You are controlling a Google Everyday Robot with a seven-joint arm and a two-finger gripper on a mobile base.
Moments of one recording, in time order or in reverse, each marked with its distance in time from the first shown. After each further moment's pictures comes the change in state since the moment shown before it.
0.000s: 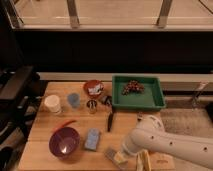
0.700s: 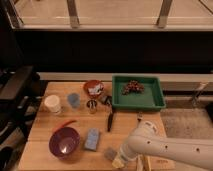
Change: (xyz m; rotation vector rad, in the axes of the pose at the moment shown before) arm 0.009 0.008 0.025 -0.035 0.024 0.014
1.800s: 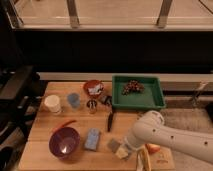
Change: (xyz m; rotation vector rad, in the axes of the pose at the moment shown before) arm -0.018 -0.042 -0.054 0.037 -0.024 0.065
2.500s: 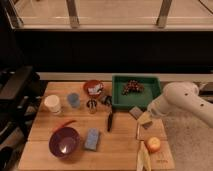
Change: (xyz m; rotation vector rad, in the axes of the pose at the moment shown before) arm -0.009 -0.161 -0.116 0.071 -0.142 0.195
